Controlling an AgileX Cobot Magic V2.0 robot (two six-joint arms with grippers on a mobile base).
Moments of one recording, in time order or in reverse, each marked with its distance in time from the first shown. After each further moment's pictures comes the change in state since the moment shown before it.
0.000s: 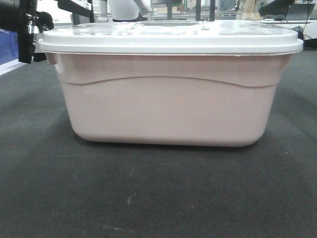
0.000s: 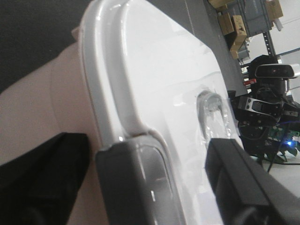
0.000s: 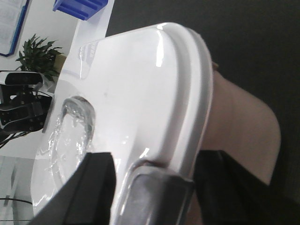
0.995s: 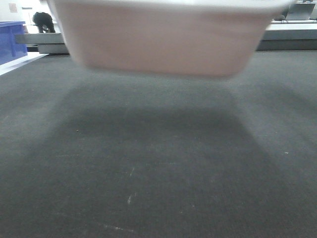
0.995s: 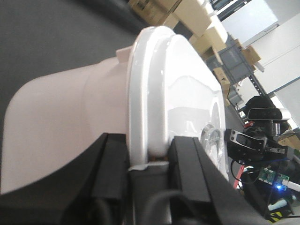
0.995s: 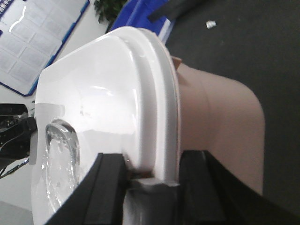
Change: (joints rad) left arm 0.017 -0.238 -0.117 -0.090 -0.080 -0.038; right arm 0.026 -0.205 -0.031 0.199 -0.098 -0.048
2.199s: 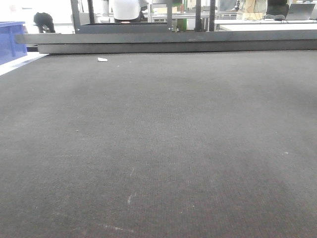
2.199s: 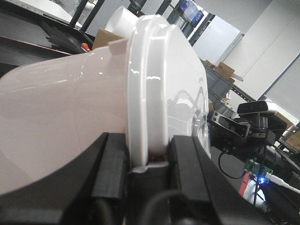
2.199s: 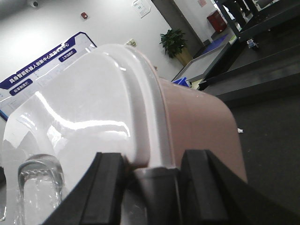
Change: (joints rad) left arm -0.054 -0.209 -0.110 0.007 -0.067 -0.038; right arm -0.016 -0.125 -0.154 0.117 -0.089 -0.004
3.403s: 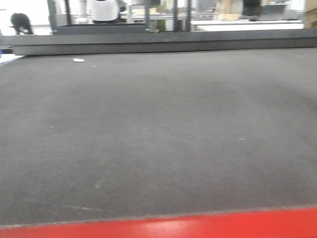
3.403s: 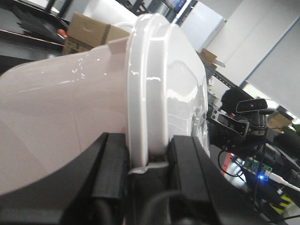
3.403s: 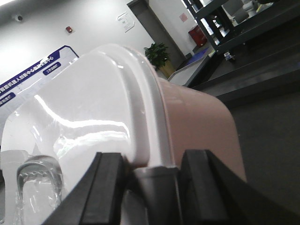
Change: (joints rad) left arm -0.002 0.000 0.000 0.004 0.006 0.000; right arm 0.000 0.000 0.000 0.000 -0.003 0.000
